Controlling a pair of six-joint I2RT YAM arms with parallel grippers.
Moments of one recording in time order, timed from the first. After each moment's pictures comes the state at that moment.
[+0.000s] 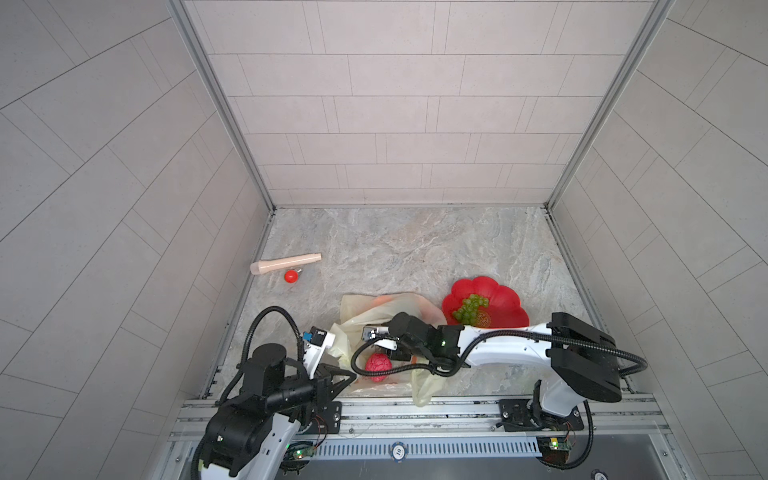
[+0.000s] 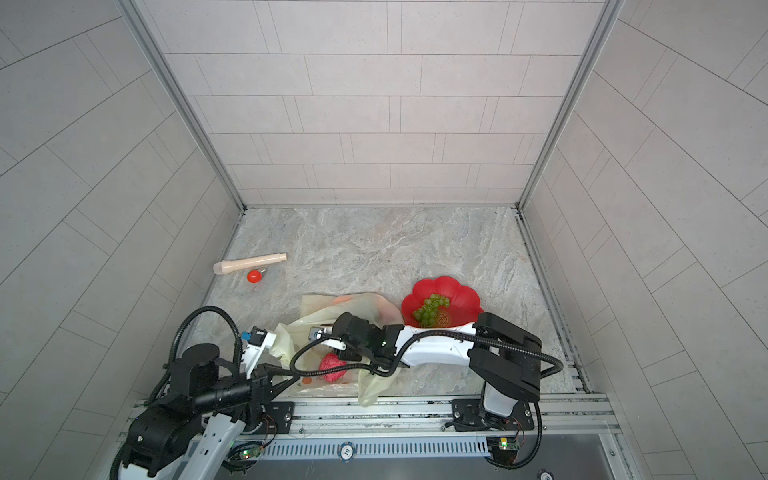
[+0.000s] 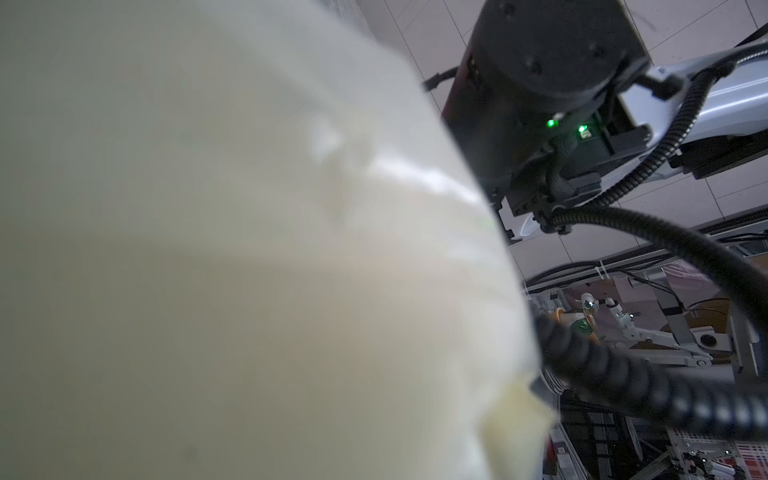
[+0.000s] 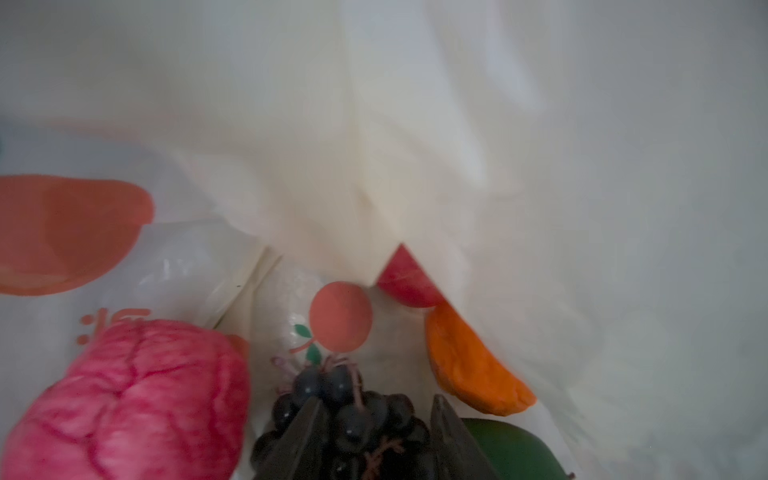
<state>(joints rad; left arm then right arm) -0.26 0.06 0.59 -1.18 0.84 -0.34 1.14 1.65 0.94 -0.01 0.18 -0.38</state>
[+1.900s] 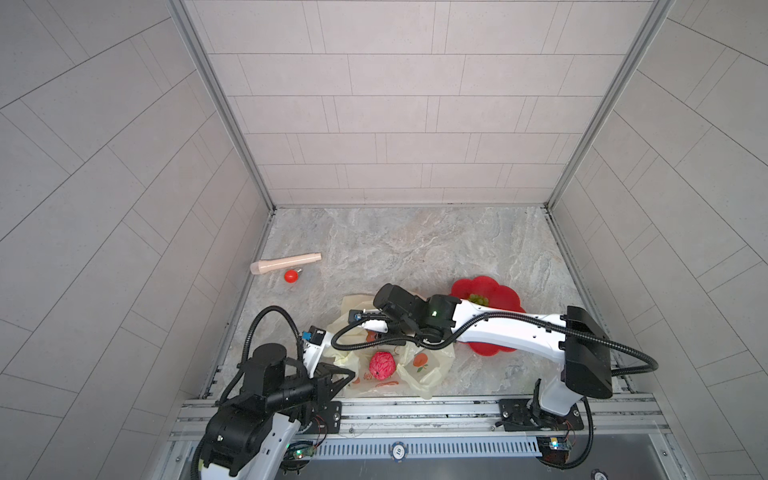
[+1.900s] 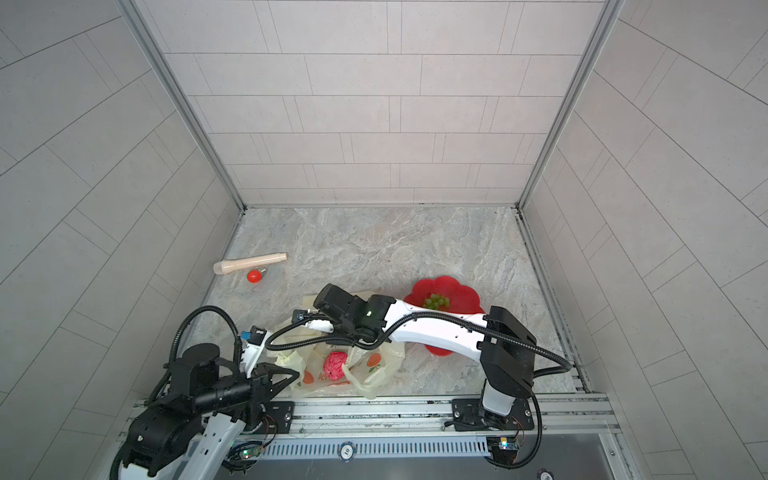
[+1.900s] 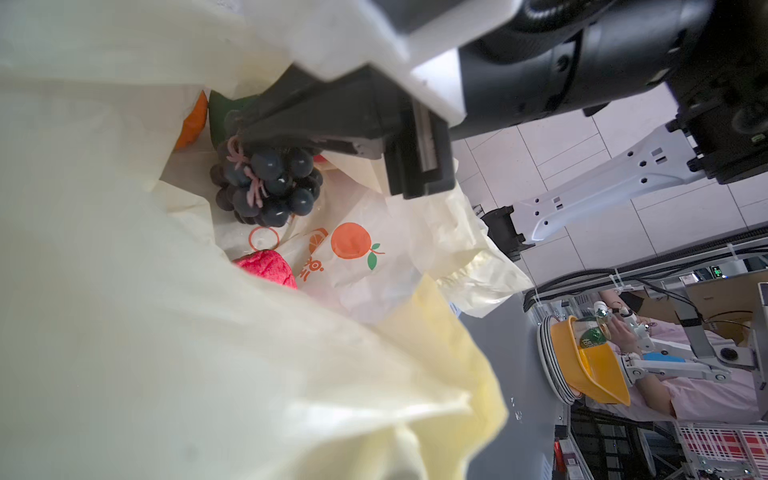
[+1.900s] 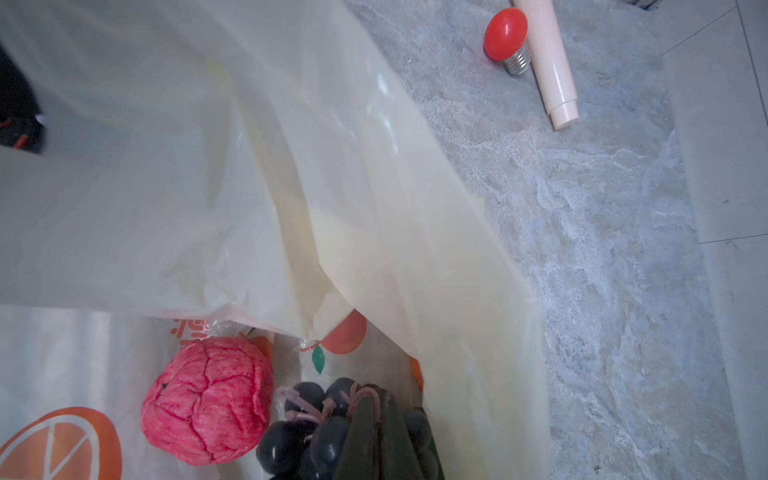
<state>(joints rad) -0.26 0.06 0.59 -1.19 0.79 -0.35 1.12 1.66 1.33 -0.50 0.05 -0.41</state>
